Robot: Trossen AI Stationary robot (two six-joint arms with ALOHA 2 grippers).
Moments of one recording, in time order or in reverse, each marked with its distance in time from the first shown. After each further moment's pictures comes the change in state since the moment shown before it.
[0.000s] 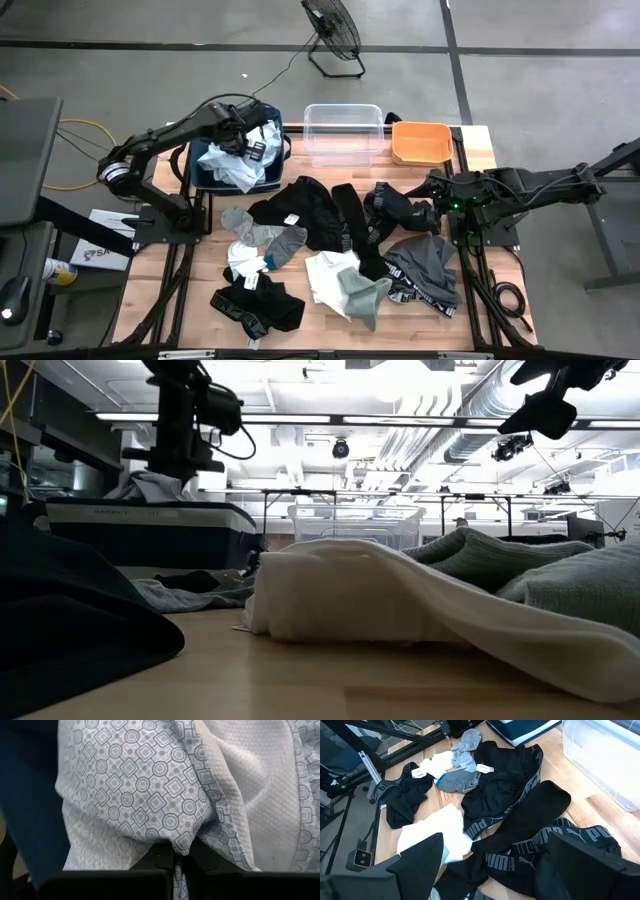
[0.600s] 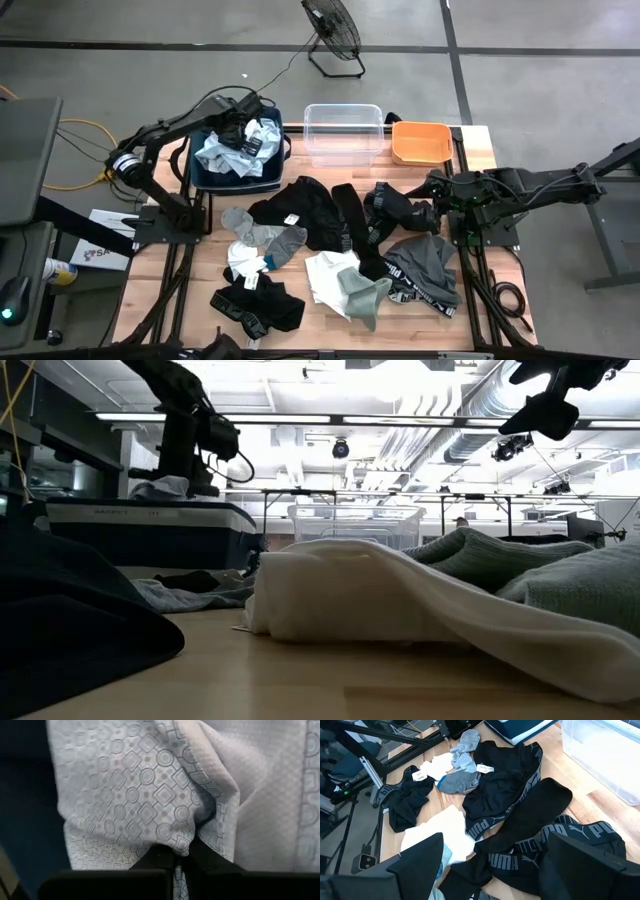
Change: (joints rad) left arm 0.133 0.098 -0.019 0.079 0.006 0.211; right arm 0.000 0.000 0.000 0.000 0.000 0.048
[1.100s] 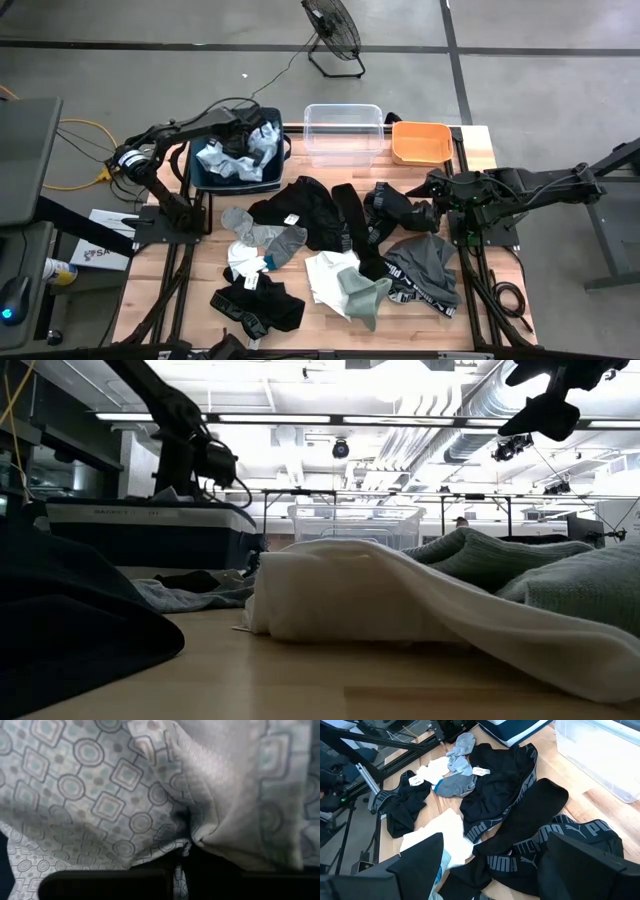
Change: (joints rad) left arm 0.000 0.048 -0.155 0.154 0.075 0.004; right arm 0.000 0.000 0.000 0.000 0.023 0.027
